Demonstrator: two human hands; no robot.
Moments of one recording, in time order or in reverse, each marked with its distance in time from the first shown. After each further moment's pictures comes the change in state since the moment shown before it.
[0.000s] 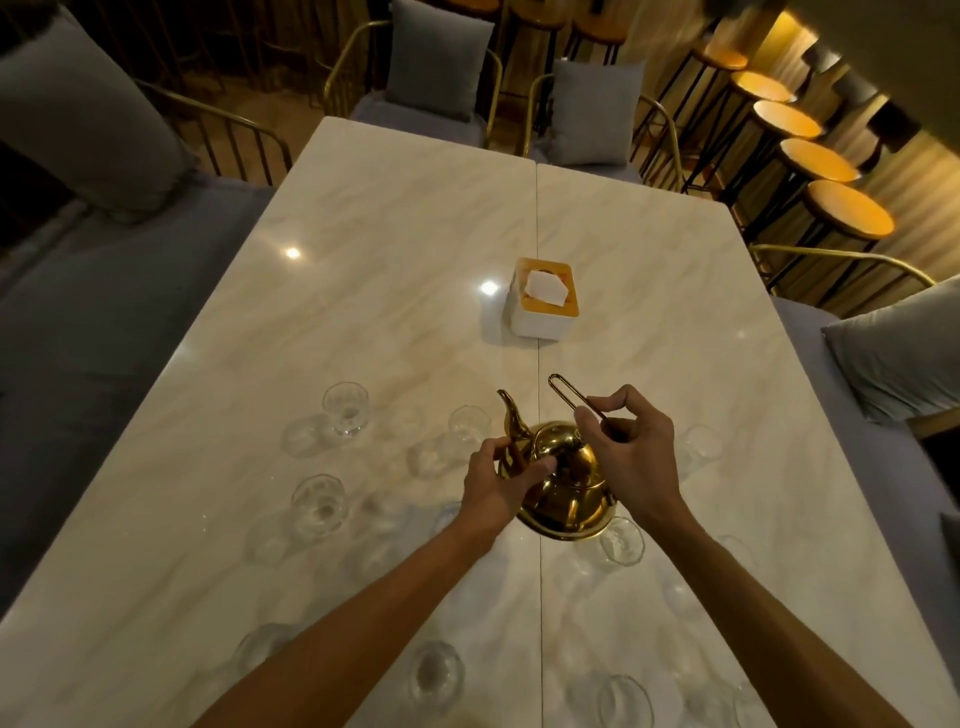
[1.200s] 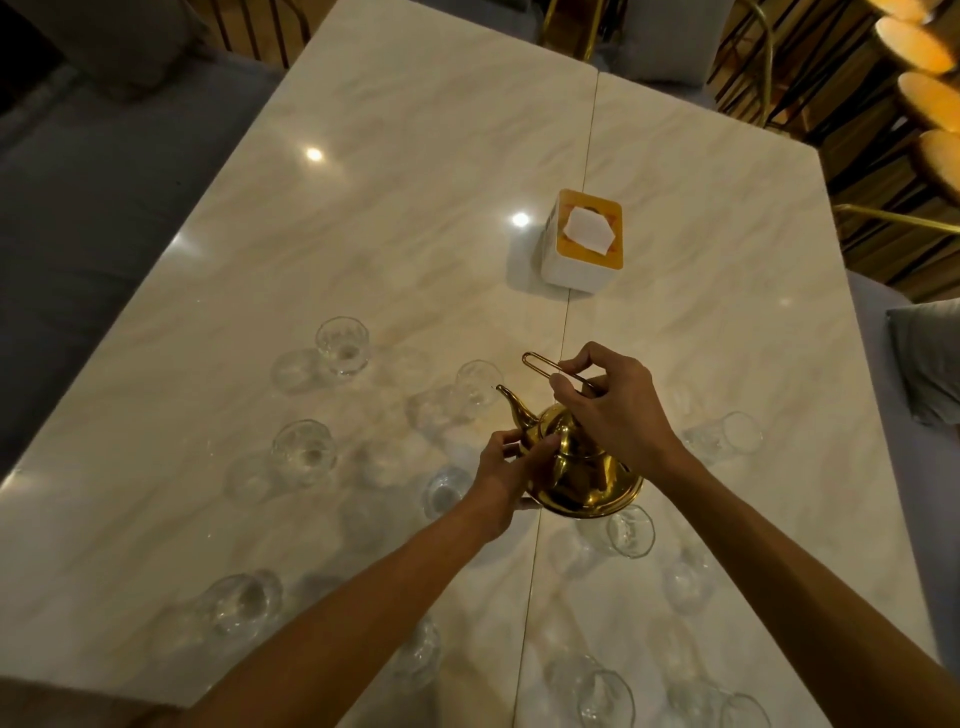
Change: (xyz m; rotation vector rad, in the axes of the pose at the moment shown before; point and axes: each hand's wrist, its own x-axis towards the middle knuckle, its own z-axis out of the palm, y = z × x) left_hand 0.029 -0.031 0.015 -0.387 -0.059 -0.317; right_hand 0.071 0.040 0.034 -0.318 -0.348 -0.035
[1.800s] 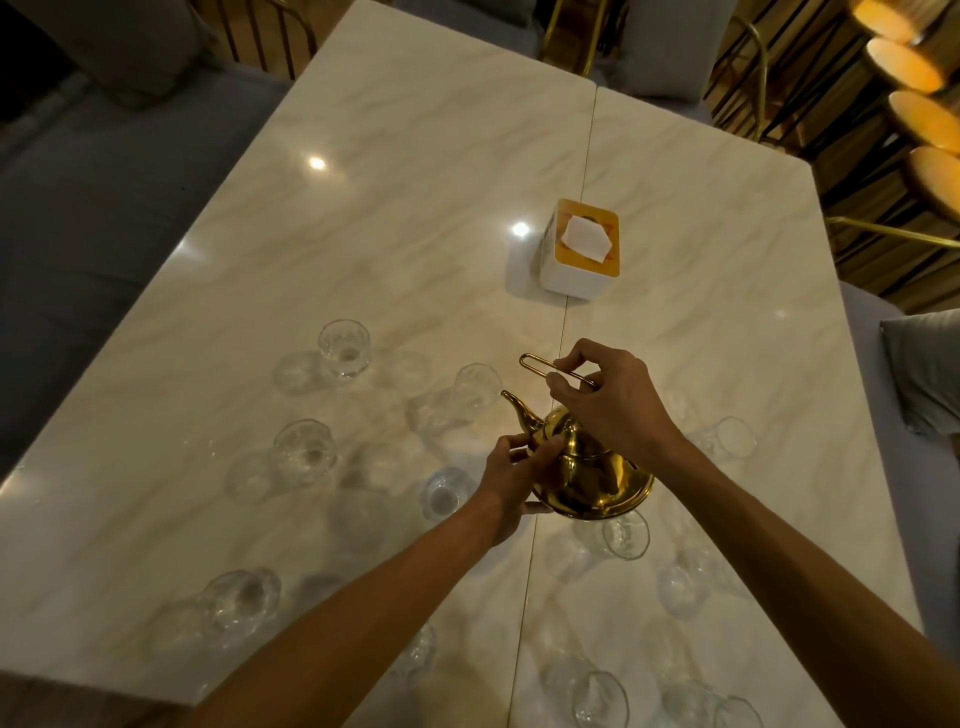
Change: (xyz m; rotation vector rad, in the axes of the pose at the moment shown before) left_hand -0.001 -0.003 0.009 -0.052 -0.039 -0.029; right_hand 0.001 -0.017 -0.009 -0.130 -0.026 -0.023
